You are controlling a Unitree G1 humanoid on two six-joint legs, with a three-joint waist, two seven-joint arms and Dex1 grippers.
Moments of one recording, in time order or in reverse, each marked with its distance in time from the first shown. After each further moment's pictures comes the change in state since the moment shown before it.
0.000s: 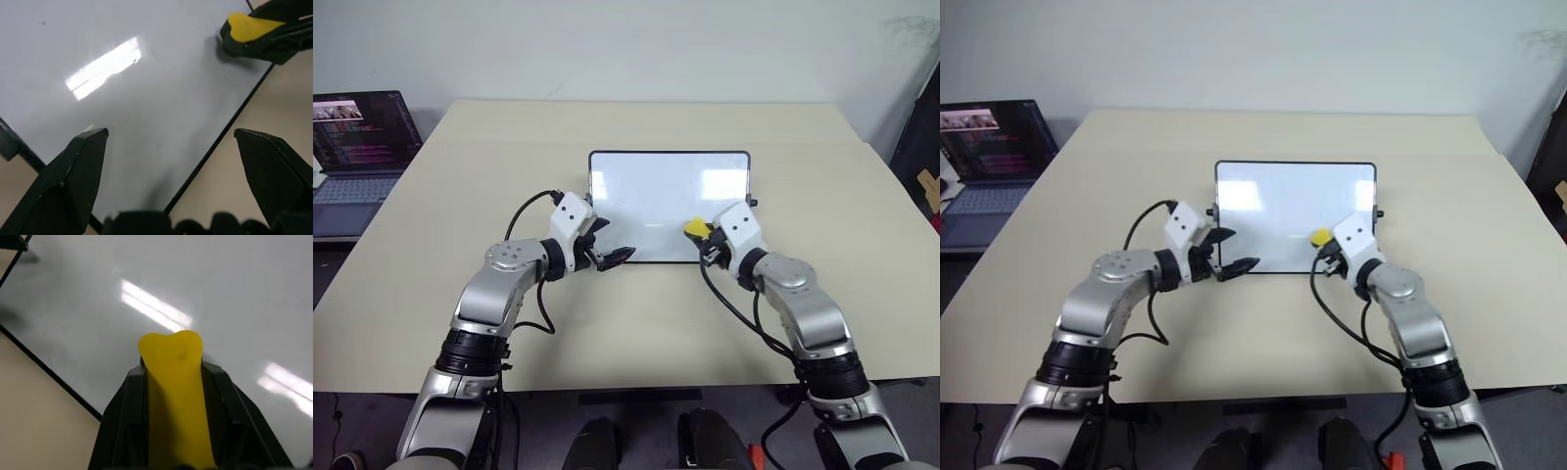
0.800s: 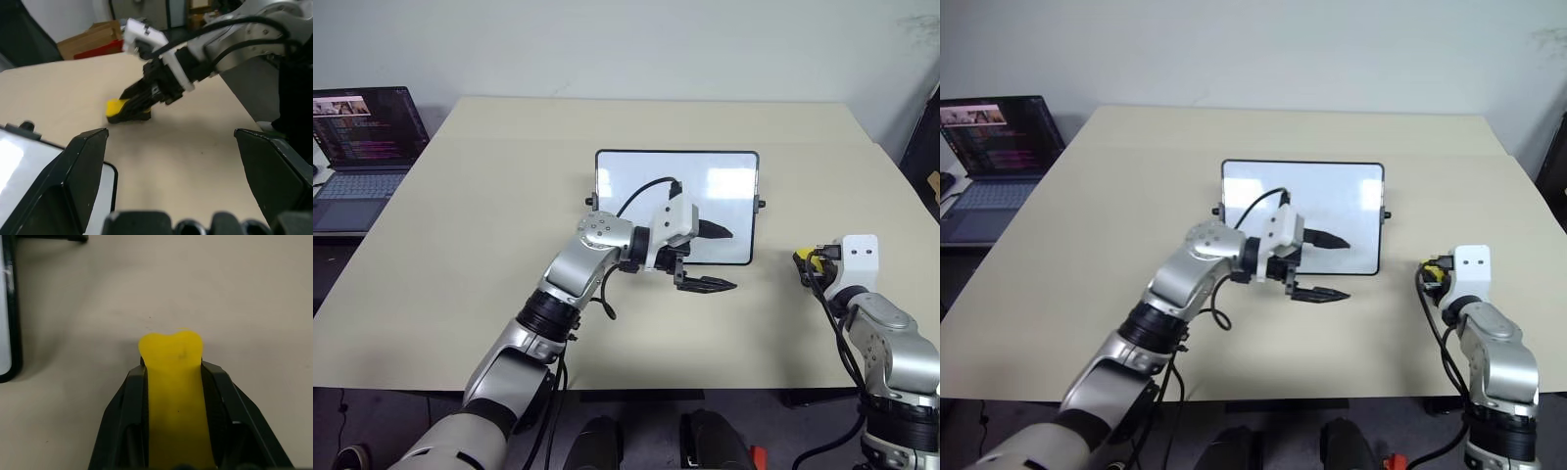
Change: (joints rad) left arm -0.282 -0.249 -0.283 0.199 0.011 -0.320 -0.381; right arm 0.186 -0.002 -0.413 0.040 0.123 0.165 -0.225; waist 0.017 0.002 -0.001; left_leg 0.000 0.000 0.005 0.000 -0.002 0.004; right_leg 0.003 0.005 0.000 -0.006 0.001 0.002
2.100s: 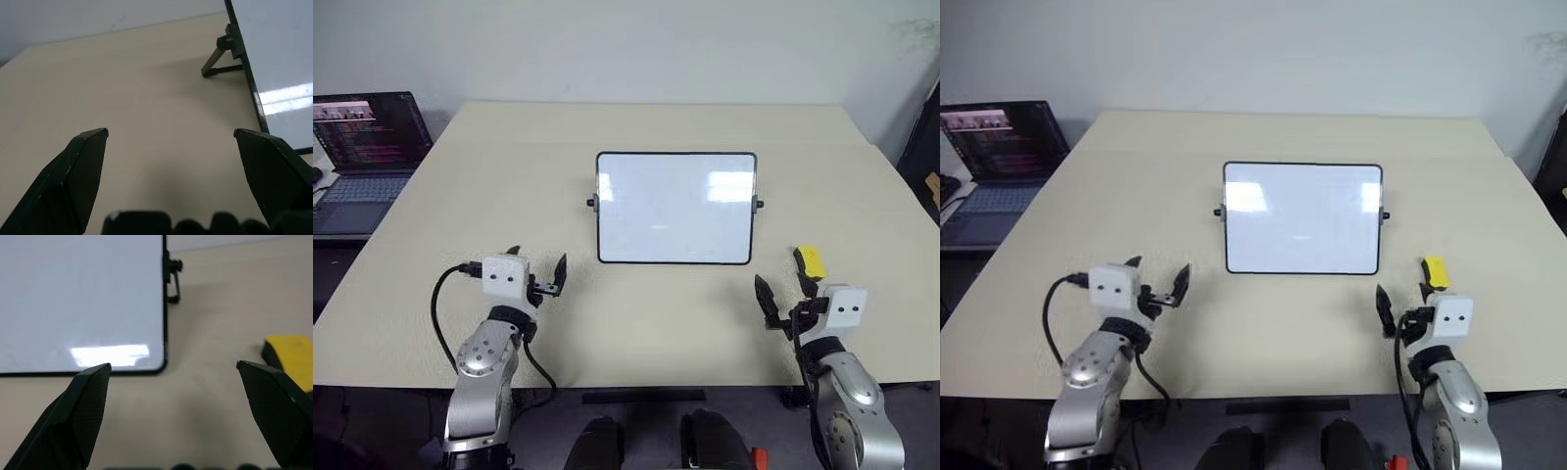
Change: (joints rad) left arm 0.853 -0.056 0.552 -0.528 0.201 0.050 1.004; right arm 0.406 0.238 0.171 -0.200 0.145 -0.596 0.024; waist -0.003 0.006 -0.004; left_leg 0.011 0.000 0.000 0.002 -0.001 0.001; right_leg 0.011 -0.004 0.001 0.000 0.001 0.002
